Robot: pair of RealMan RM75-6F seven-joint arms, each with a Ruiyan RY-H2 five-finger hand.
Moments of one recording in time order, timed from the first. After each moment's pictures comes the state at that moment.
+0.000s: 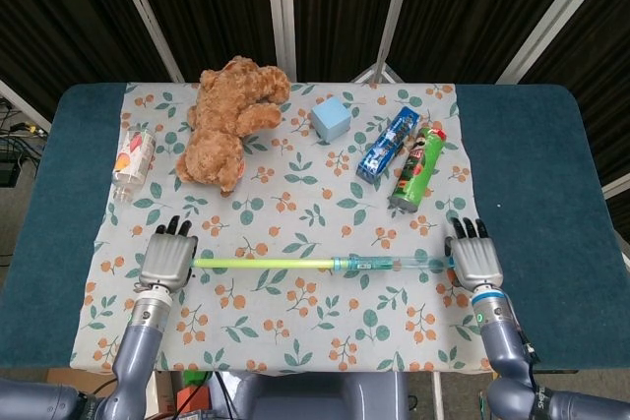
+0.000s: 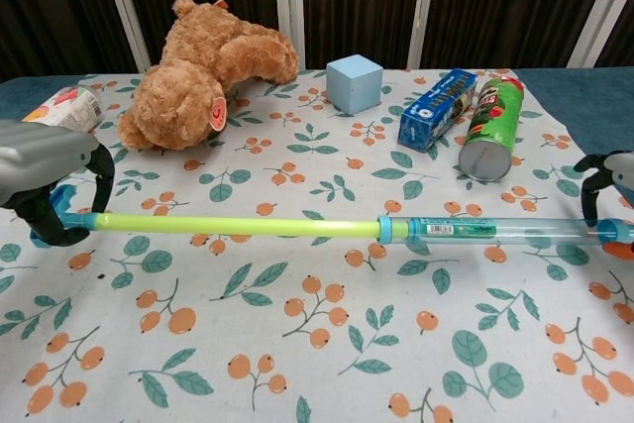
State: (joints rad) left arm -0.69 -1.54 -0.08 -1.97 0.65 1.47 1.08; right arm 0.53 -1.42 0.08 -1.66 -0.82 1.15 -0.68
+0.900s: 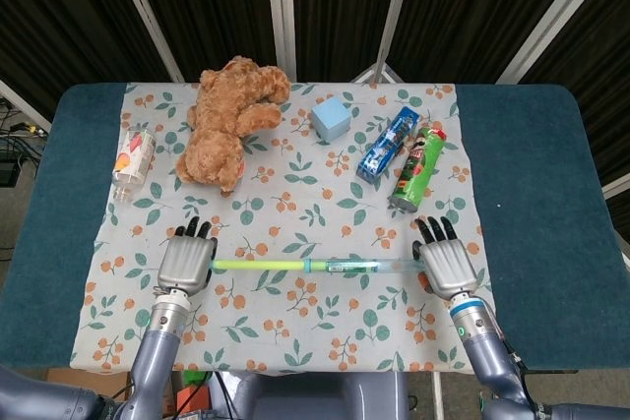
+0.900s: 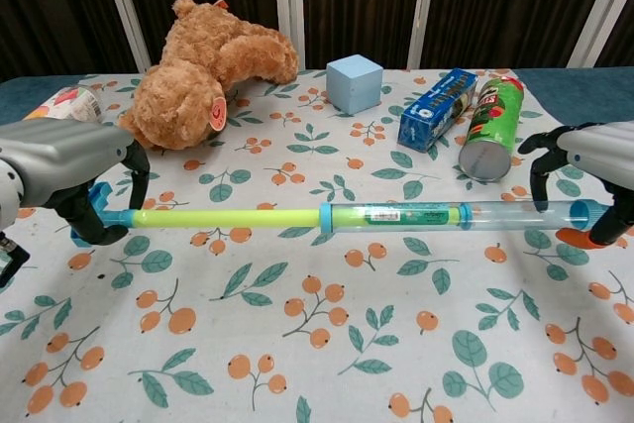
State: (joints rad) left arm -0.70 -1.63 -0.11 -1.98 0.68 1.52 1.09; right arm 0.55 -1.39 0.06 -1.87 -0.94 1.22 -0.75
